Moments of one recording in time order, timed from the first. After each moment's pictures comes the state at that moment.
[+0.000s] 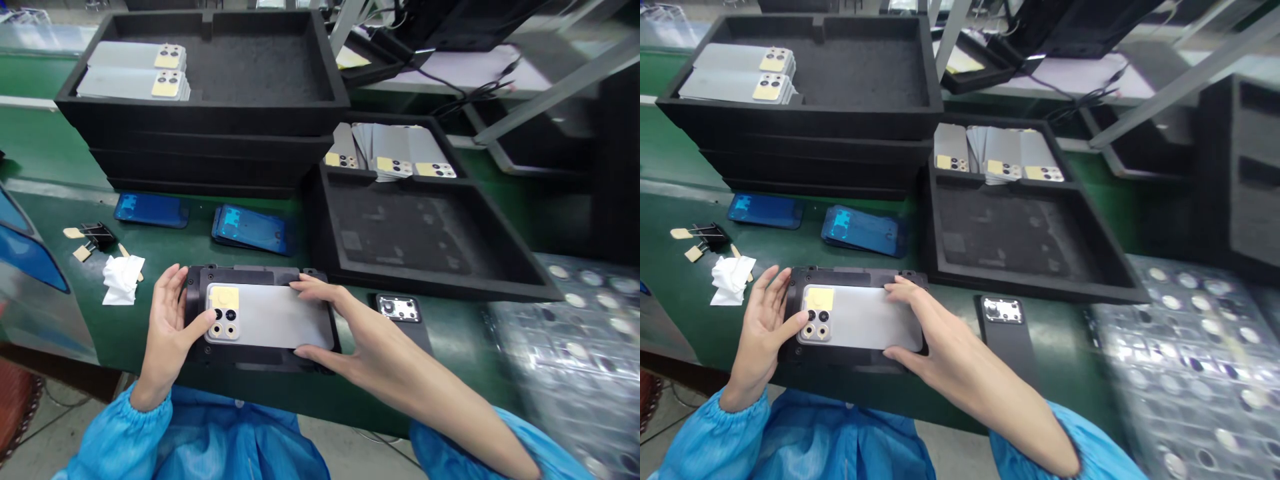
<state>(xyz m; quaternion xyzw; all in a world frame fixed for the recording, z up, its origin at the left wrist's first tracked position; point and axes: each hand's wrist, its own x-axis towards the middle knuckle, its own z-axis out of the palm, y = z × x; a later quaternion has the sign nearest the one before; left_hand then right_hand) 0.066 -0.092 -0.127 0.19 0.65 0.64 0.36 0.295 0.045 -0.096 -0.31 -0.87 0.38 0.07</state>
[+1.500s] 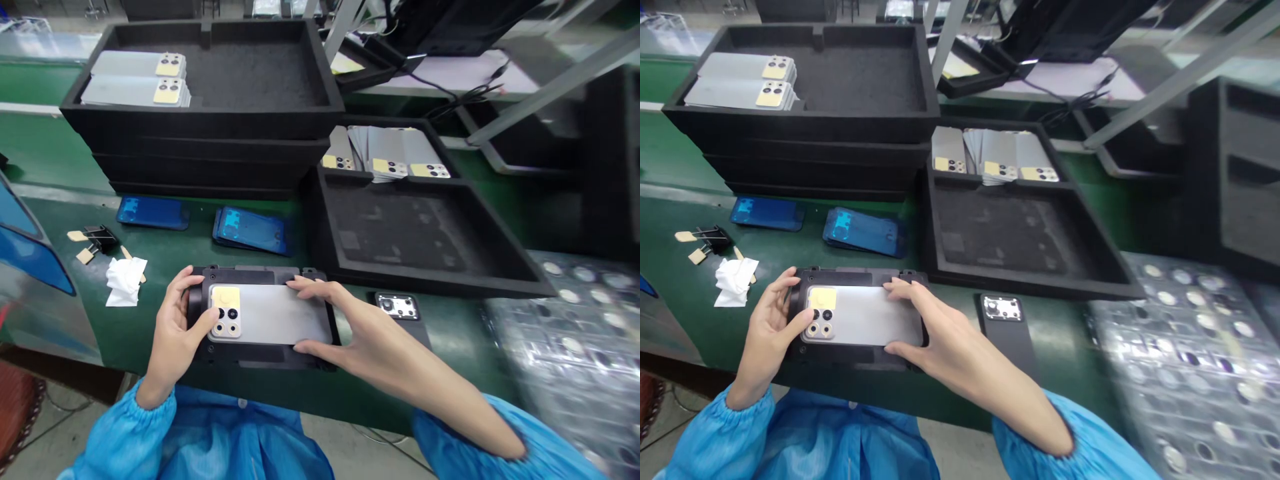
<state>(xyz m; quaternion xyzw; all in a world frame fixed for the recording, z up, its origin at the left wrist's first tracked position) 0.063 -0.093 -0.133 0.26 0.65 0.62 0.34 0.290 0.050 -0.095 -0.31 -0.87 0.37 0.05</state>
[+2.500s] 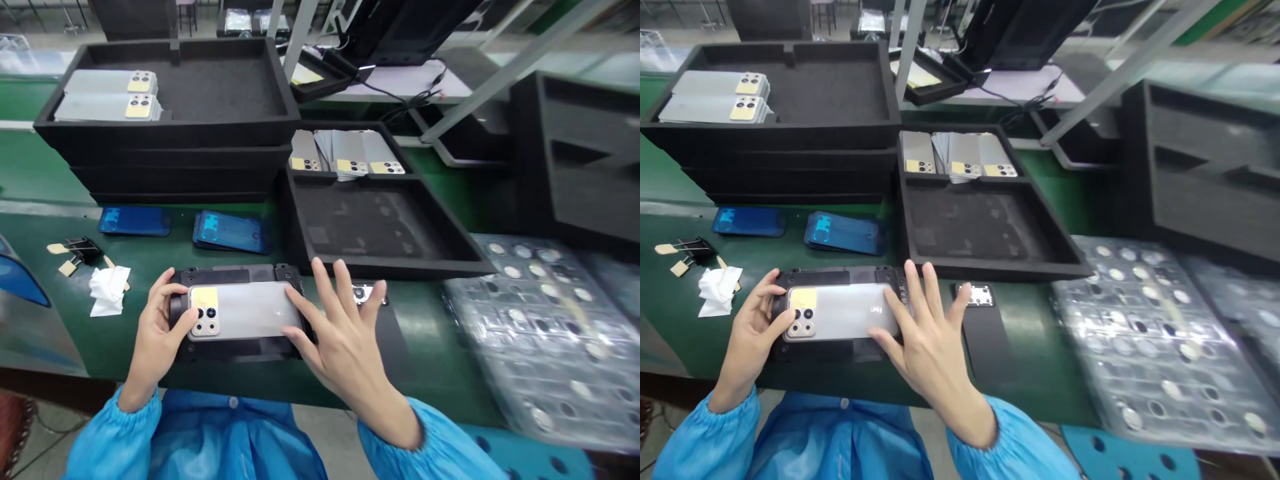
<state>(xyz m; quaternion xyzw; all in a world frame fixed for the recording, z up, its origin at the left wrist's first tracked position) 0.054 -0.091 -0.130 0.31 0.66 0.59 0.33 0.291 0.017 -0.129 -0.35 -0.90 -0.02 0.25</state>
